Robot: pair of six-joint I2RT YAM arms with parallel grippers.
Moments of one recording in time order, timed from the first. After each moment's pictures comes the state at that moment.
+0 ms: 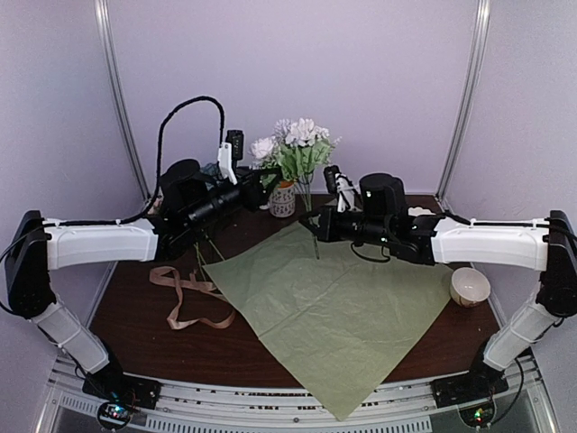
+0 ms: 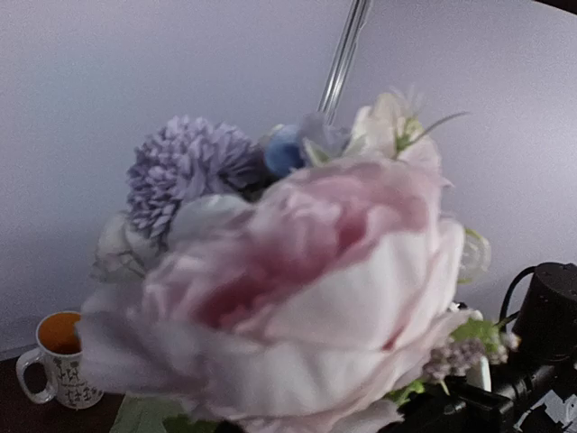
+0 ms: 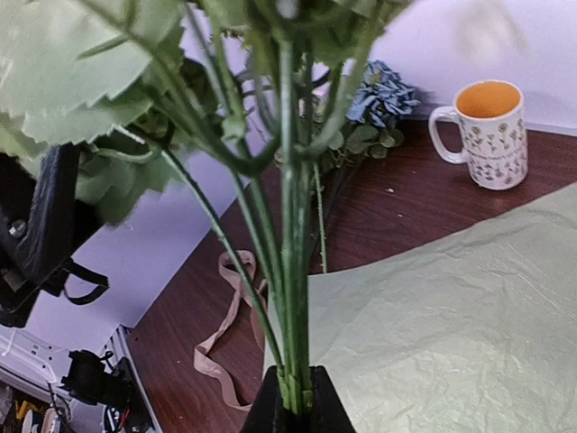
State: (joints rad) left arm -0.77 1.55 1.04 0.71 0.17 -0.33; right arm 0.83 1.54 1.08 0.20 -0.12 0.55
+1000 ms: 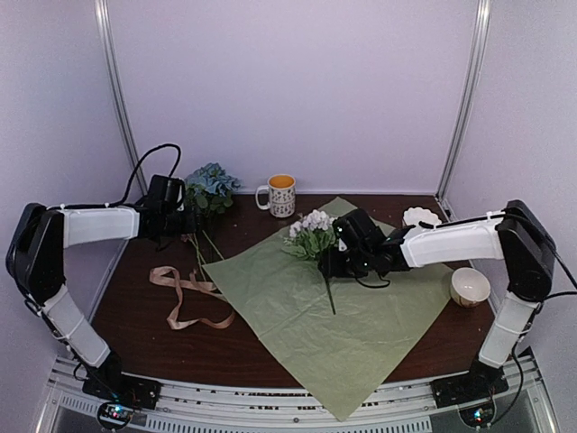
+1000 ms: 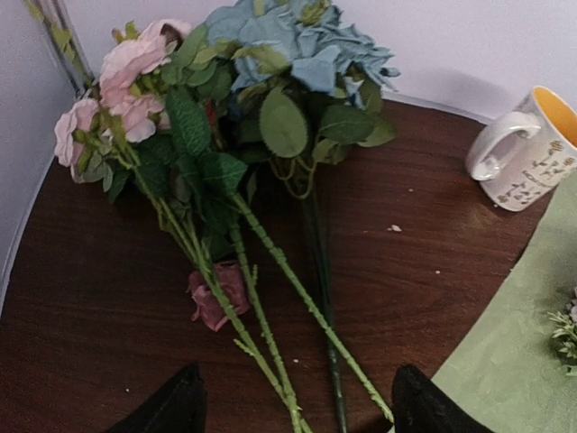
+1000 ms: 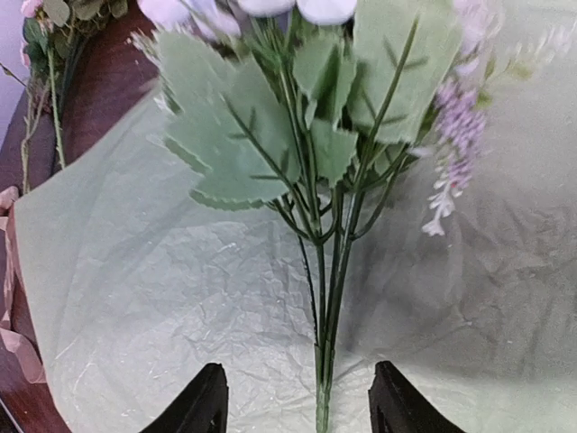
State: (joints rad) left arm -0.35 1.62 1.04 -0.08 -0.22 -0.33; right arm 0.80 1.78 1.09 -0.15 0.12 0.66
